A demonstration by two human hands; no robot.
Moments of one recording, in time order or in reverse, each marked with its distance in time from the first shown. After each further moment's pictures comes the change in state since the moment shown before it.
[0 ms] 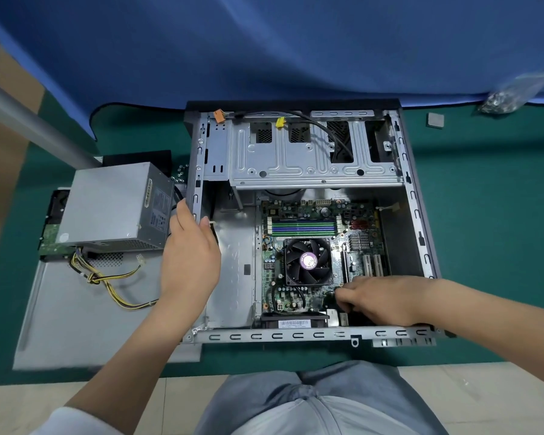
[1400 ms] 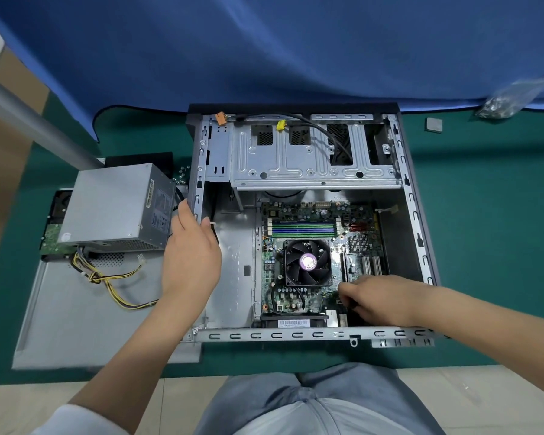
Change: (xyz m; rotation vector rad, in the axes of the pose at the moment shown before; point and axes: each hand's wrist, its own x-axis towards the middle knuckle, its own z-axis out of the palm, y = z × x) left_hand -0.001 0.001 0.000 -0.023 -0.002 0.005; right_hand 0.006 0.002 0.010 -0.059 0.120 0.106
